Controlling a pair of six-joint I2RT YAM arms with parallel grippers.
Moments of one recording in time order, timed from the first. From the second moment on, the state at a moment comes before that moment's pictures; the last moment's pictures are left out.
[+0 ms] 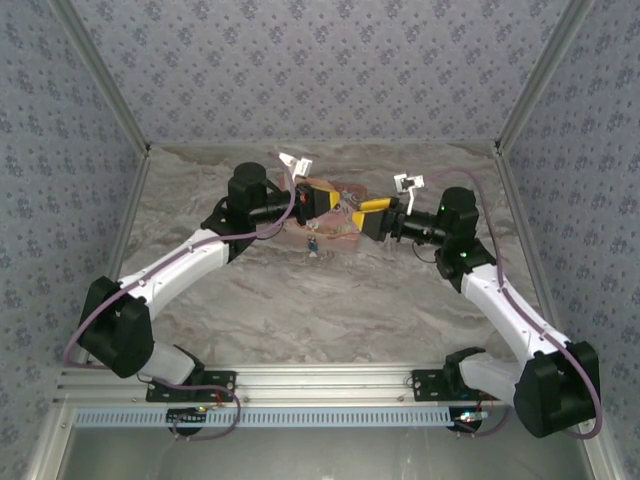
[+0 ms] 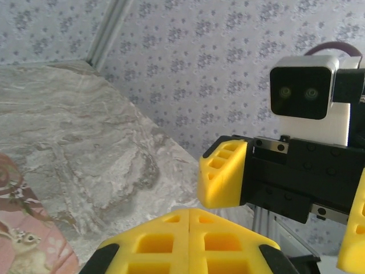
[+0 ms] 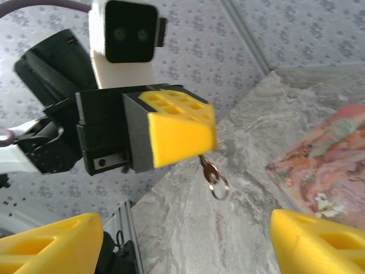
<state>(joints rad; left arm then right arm) -0.60 1.45 1.09 0.23 0.67 -0.53 0.31 1.11 0.77 0.29 -0.91 0.56</state>
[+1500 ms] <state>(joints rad) -0.60 1.44 1.10 0.21 0.73 -0.50 0.39 1.26 0.83 0.31 -0.90 0.52</state>
